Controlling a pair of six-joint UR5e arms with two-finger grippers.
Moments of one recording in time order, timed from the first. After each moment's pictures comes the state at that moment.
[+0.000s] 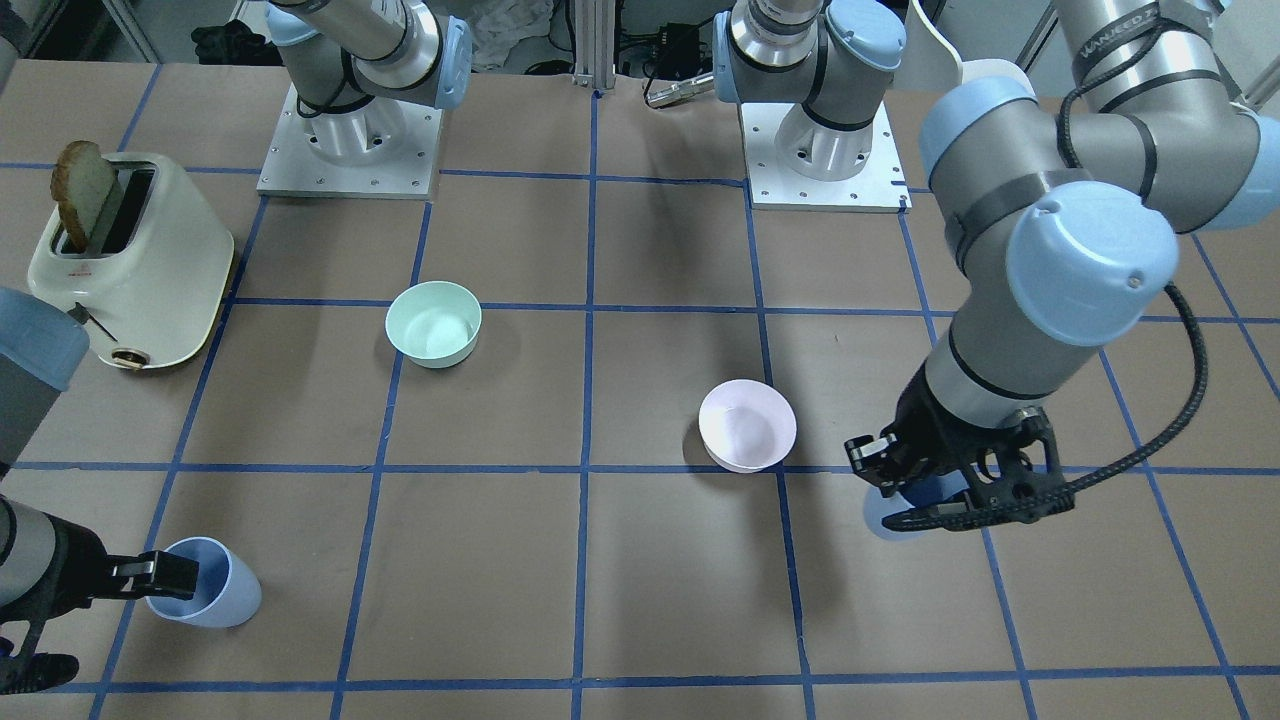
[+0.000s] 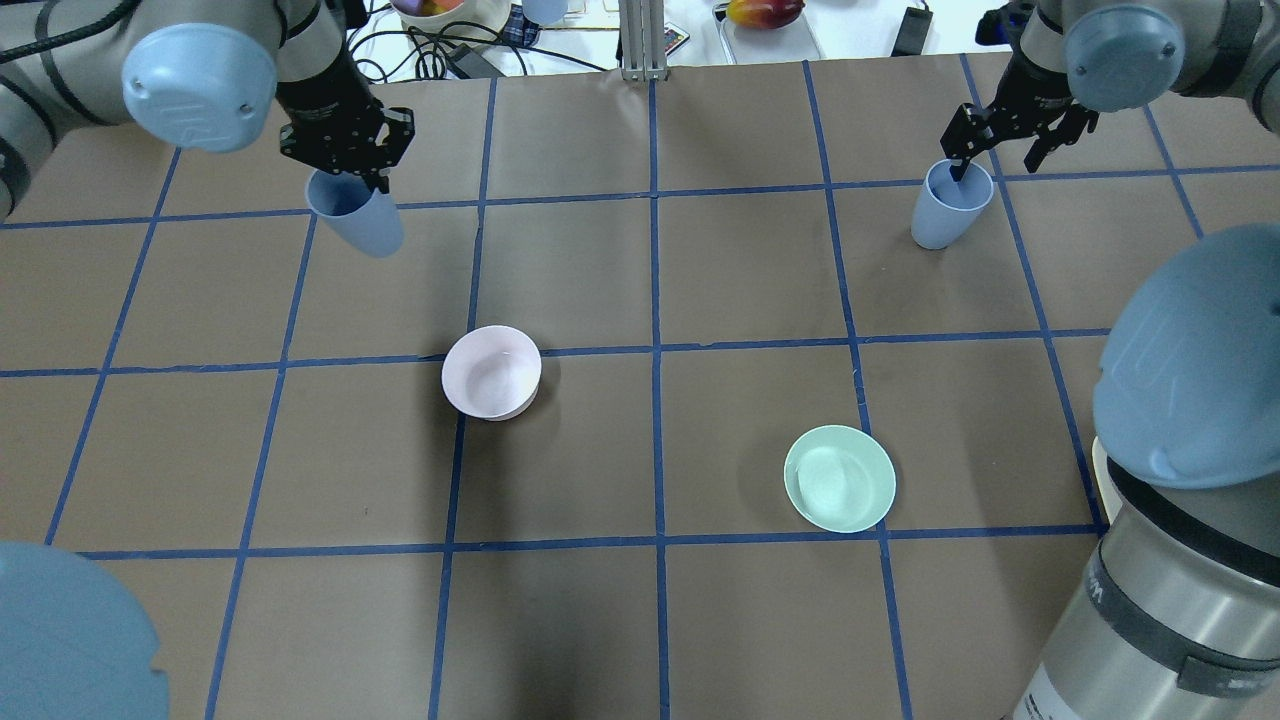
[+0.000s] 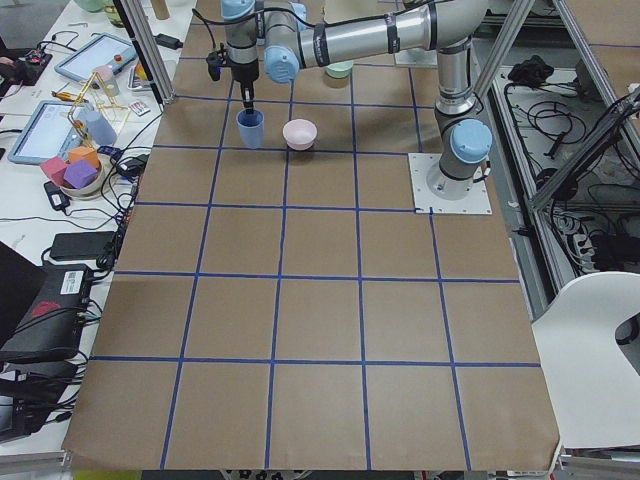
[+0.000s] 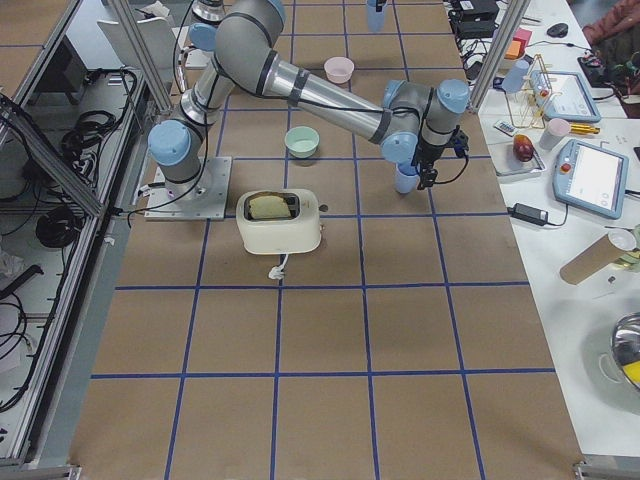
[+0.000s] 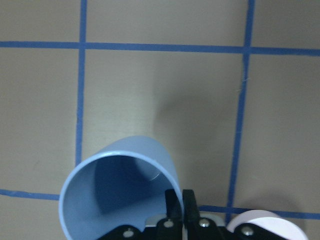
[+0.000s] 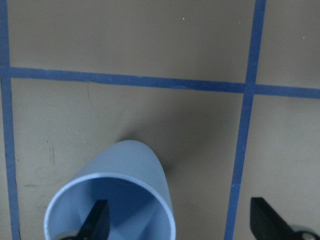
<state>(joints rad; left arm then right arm) -1.58 -1.94 -1.39 -1.33 1.59 -0.23 1.33 -0.93 1.28 -1.86 -1.59 -0.32</state>
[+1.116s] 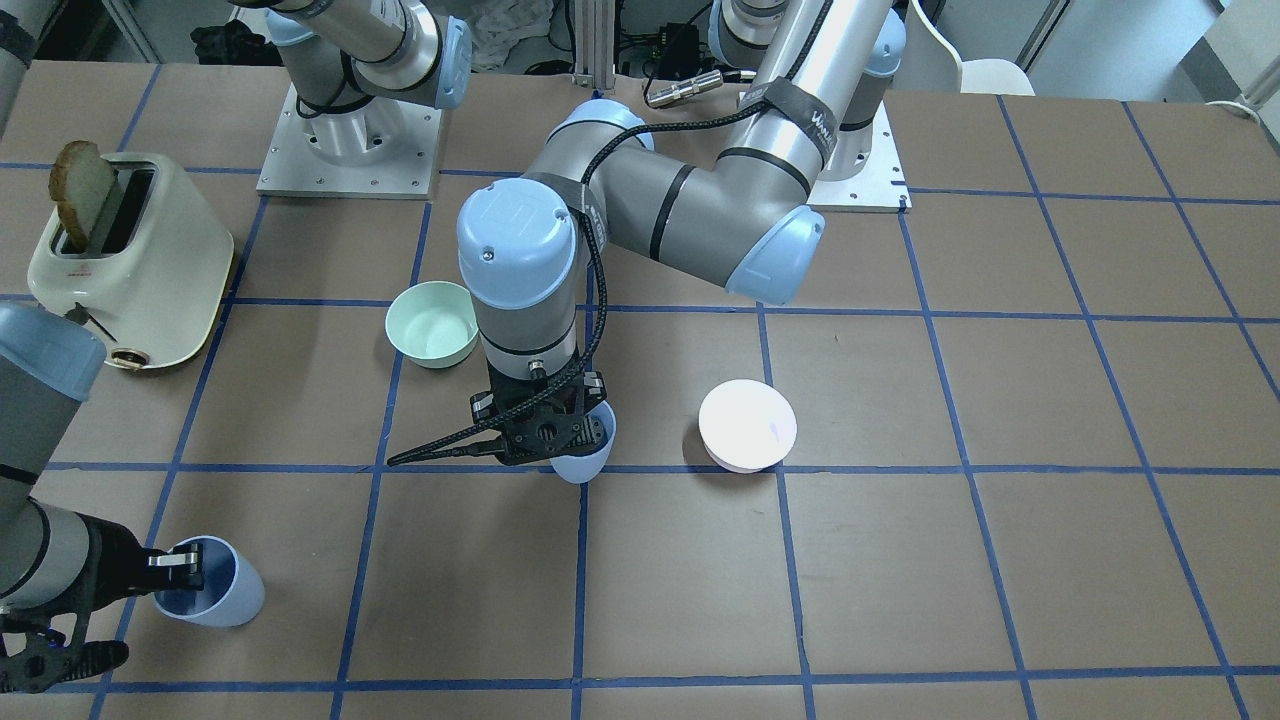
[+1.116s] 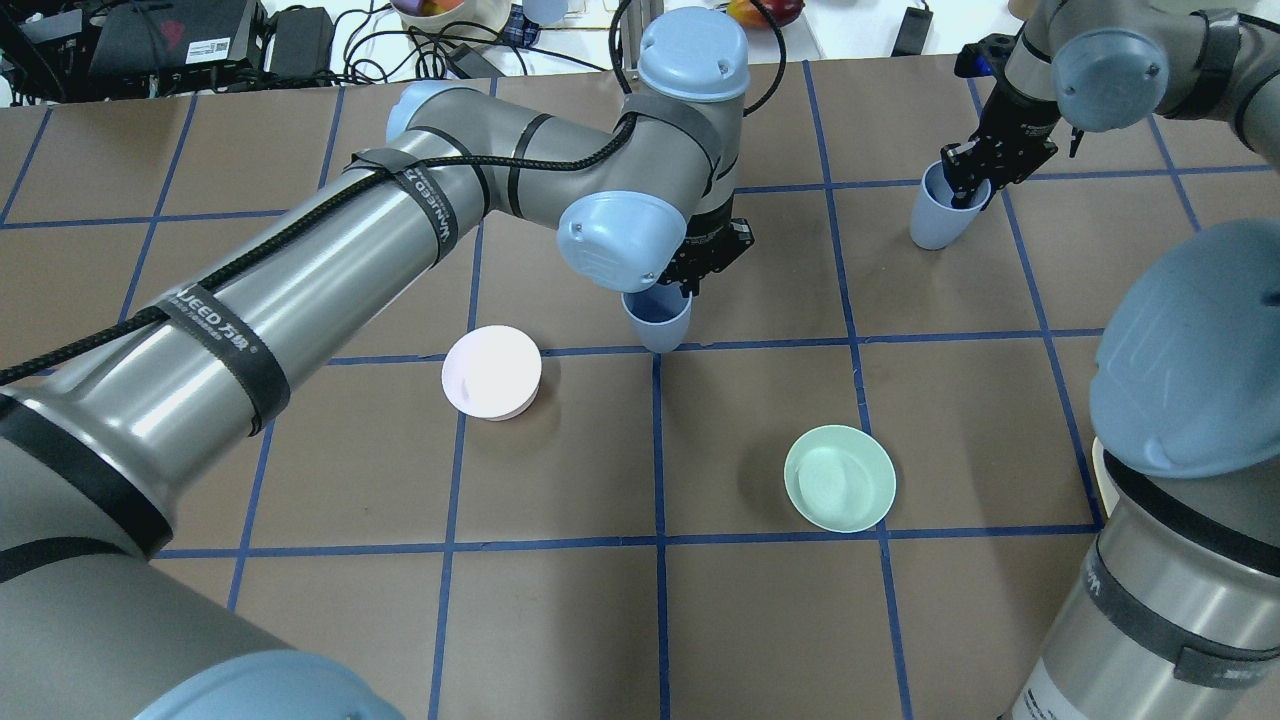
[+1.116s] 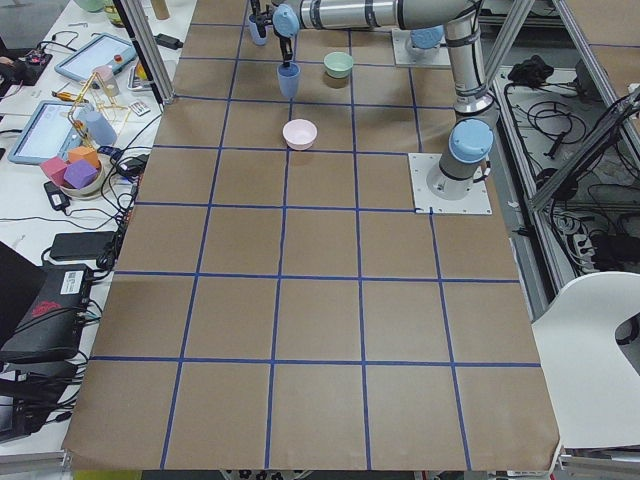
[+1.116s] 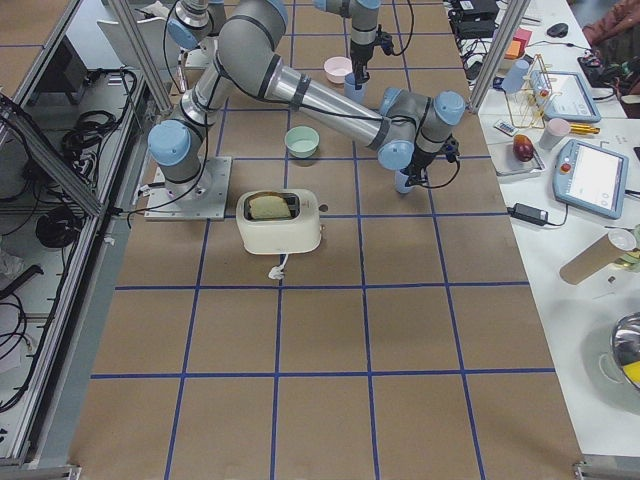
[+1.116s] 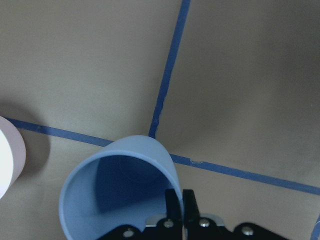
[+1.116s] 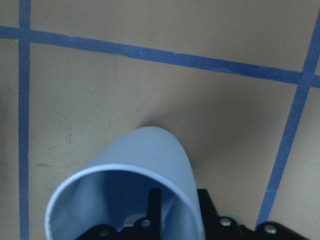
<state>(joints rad) -2.02 -2.12 -1.38 -1.21 1.58 -0.68 1.33 -0.92 1.30 -1.84 -1.53 -0.42</state>
